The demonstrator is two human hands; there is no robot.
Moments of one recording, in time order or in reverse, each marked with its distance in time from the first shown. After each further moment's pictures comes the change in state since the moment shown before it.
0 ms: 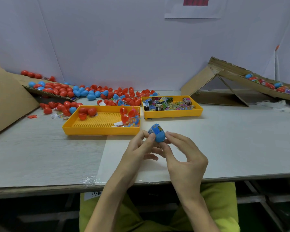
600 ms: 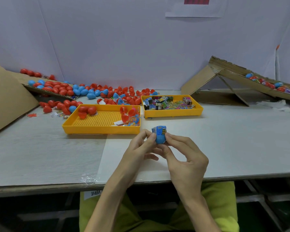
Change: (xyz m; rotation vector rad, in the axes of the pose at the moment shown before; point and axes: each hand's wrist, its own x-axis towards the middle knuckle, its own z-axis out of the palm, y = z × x) left_hand 0.000 -0.001 -0.002 0.031 -0.037 0.000; right_hand -0.001 0.001 -0.001 0.083 -0.016 0.000
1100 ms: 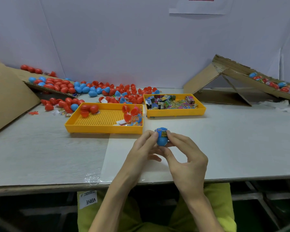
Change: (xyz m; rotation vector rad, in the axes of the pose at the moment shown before) left_hand 0.003 0.000 0.001 -0.058 0.046 -0.049; right_hand 0.003 0.002 0.001 0.008 -0.103 0.011
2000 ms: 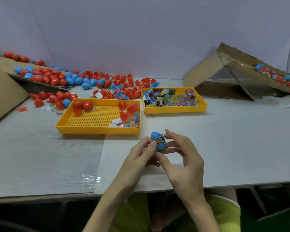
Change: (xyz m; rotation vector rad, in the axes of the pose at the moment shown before) left_hand 0.004 -0.008 -0.005 -0.048 -0.045 -0.063; right_hand 0.015 -0.002 -0.002 0.120 -0.180 0.215
